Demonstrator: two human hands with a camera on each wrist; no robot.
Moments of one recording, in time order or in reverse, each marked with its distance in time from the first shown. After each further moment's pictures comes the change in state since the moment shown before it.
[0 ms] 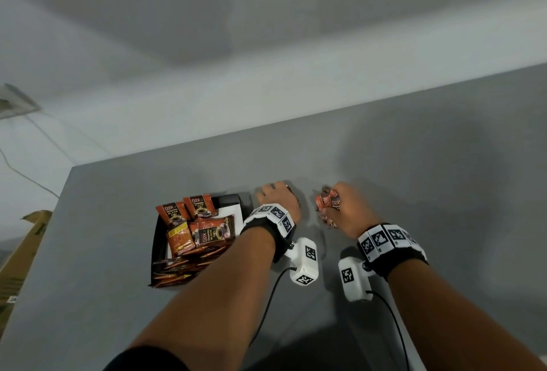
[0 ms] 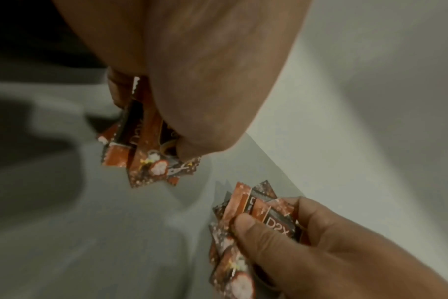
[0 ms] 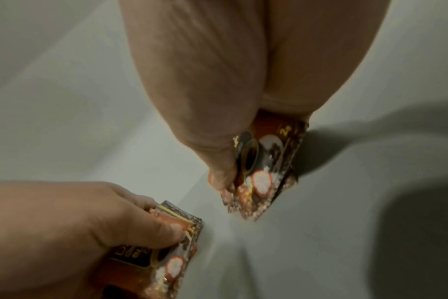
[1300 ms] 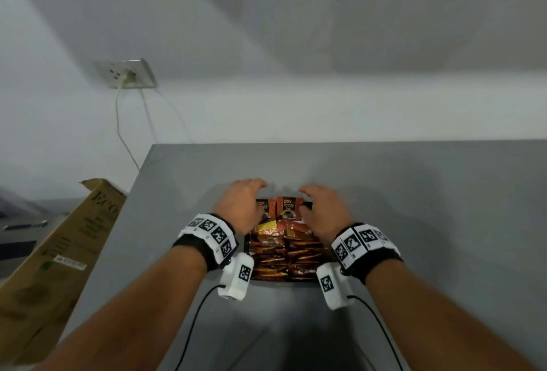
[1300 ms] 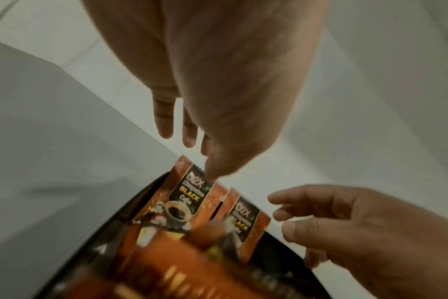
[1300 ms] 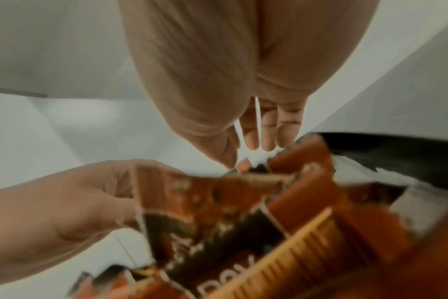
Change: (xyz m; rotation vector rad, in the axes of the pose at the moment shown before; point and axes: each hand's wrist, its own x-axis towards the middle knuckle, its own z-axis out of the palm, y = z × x) left_hand -0.030 -0.271 -0.090 -0.201 0.288 0.292; right_hand 0.007 -0.219 0.113 -0.174 -0.063 -0.262
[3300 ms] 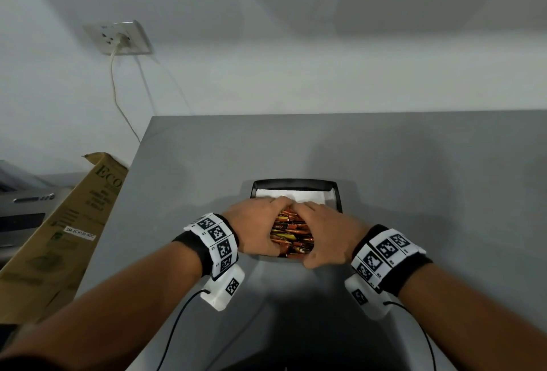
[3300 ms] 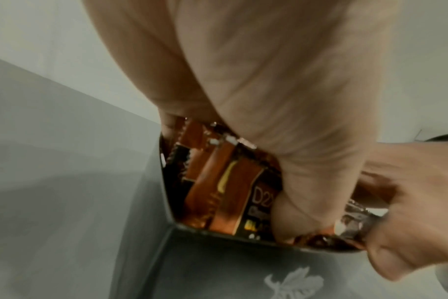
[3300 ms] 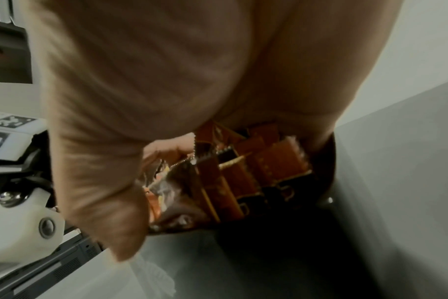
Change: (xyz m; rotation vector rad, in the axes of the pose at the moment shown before) left_hand -0.054 0.012 0.029 0.117 -0.329 0.301; right_hand -0.060 0.019 0.023 -0.149 -0.493 -0.261
